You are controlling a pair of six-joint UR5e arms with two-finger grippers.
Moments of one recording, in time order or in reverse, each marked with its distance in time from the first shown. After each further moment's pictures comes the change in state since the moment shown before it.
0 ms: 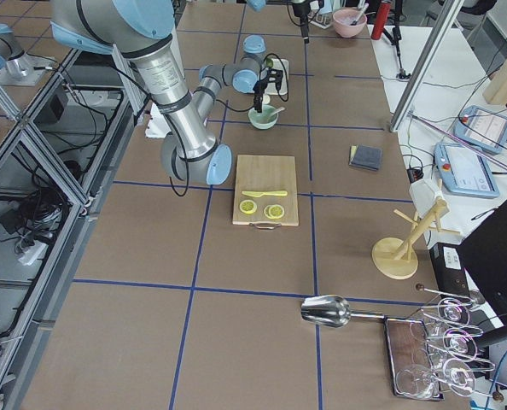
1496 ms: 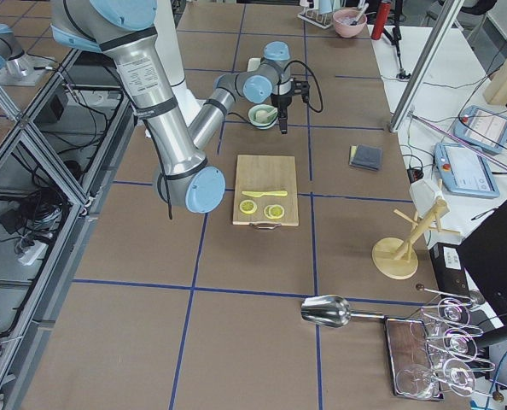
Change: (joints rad) left arm -0.432 0.219 0.099 0.000 -0.254 0.729; right arm 0.320 -0.239 0.214 -0.175 0.137 -0.422
